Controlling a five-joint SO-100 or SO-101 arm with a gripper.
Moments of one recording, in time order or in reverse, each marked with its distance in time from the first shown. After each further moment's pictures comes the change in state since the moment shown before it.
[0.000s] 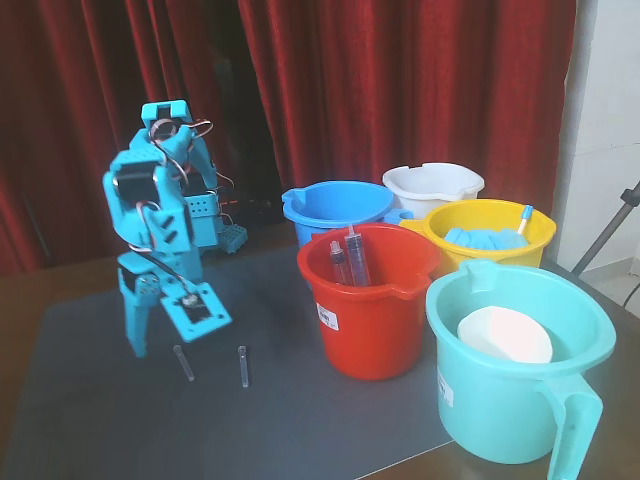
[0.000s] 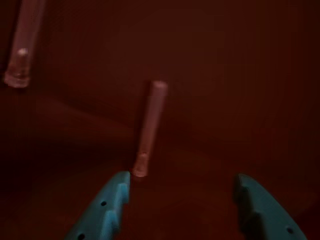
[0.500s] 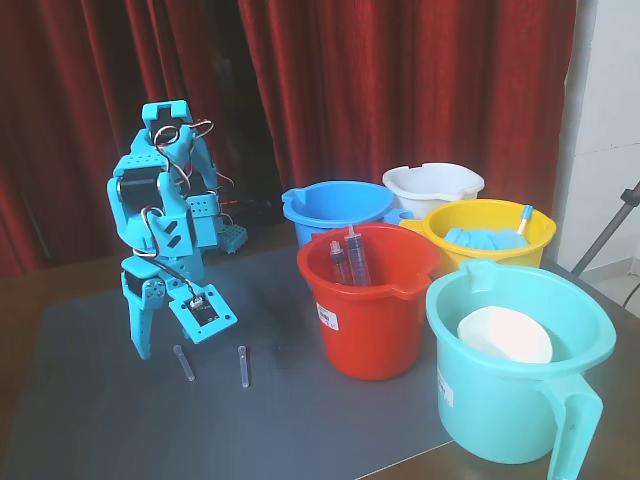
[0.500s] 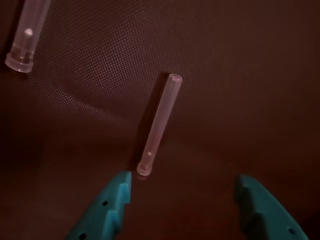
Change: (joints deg) arm 0.9 0.0 1.5 -0.4 -3.0
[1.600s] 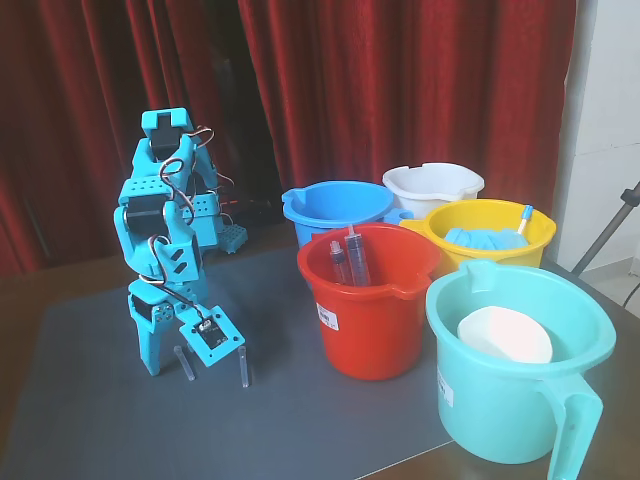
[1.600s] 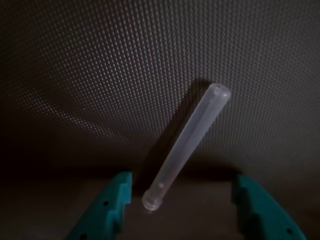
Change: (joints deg) arm -0.1 -7.0 1.1 -3.0 -2.5
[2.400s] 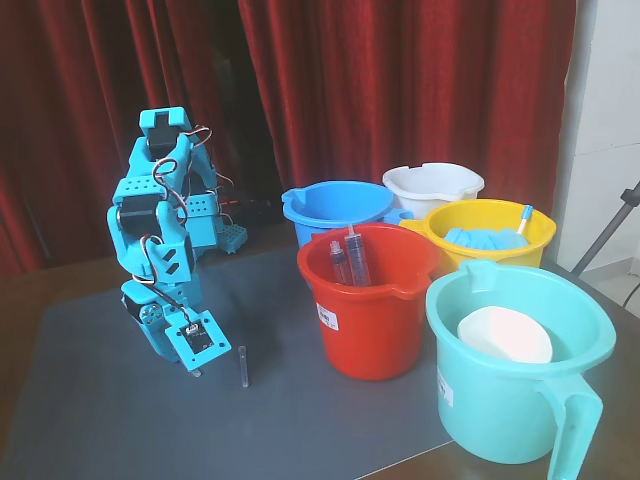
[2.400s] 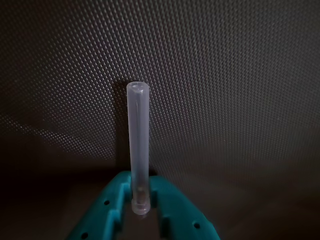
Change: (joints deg) arm 0.5 0.2 2.5 -2.1 4.4
